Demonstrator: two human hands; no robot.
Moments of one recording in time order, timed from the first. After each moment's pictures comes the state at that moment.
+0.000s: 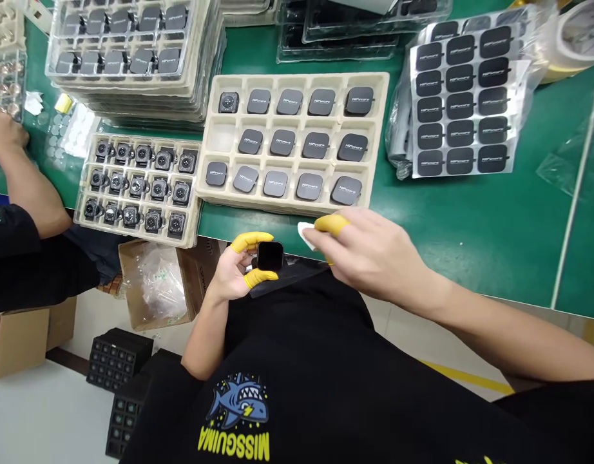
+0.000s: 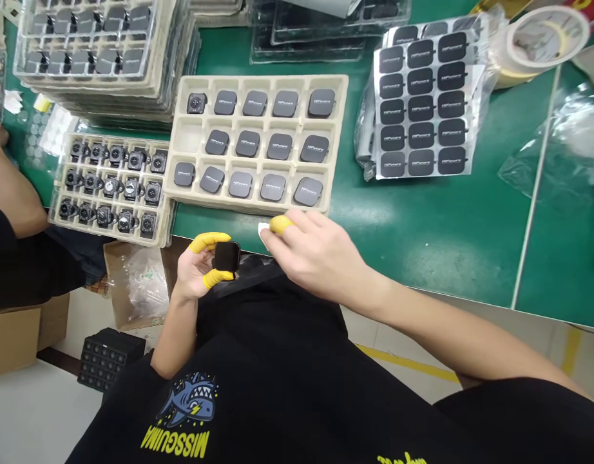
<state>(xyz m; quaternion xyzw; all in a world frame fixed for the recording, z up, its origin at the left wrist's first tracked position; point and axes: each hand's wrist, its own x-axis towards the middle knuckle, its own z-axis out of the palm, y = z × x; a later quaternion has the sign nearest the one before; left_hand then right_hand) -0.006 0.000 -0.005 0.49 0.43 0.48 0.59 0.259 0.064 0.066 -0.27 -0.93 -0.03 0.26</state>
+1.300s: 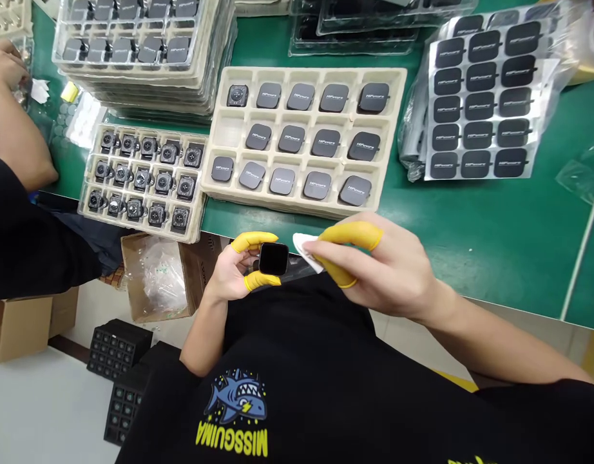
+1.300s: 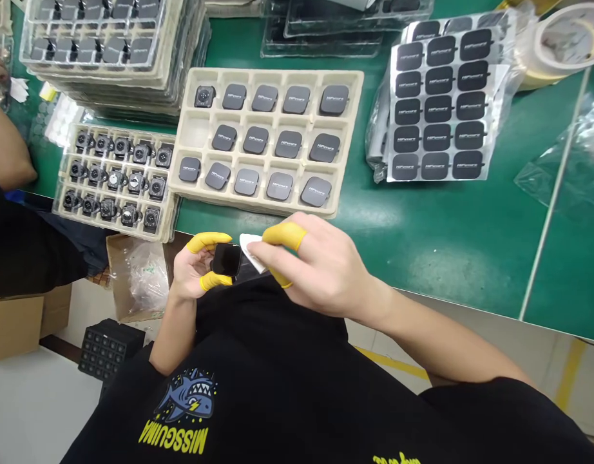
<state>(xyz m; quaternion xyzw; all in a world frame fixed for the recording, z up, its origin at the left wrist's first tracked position) -0.009 -0.001 0.009 0.50 0.39 0.50 0.59 0.254 0.065 0.082 -0.23 -0.90 0.08 0.36</state>
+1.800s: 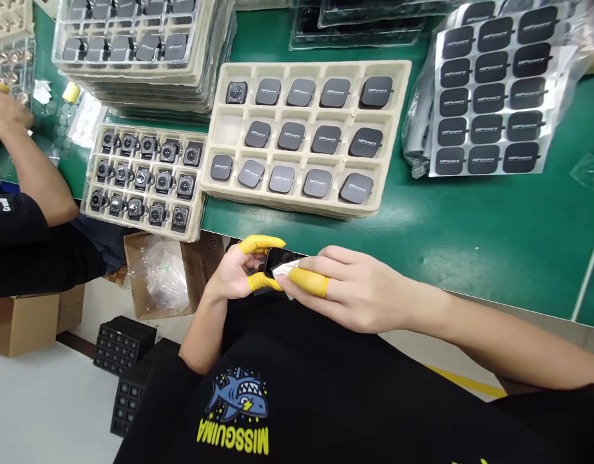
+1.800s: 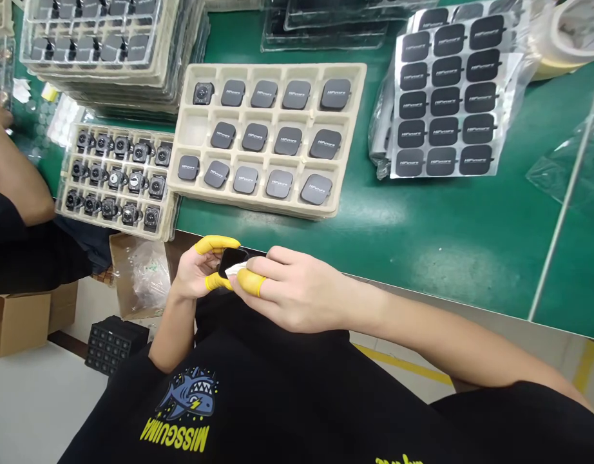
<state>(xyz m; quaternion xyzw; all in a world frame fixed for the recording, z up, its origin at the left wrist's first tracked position) -0.009 -0.001 0.010 0.50 0.38 0.45 0.64 0.247 0.056 0.080 -0.06 -0.95 0.07 0.29</state>
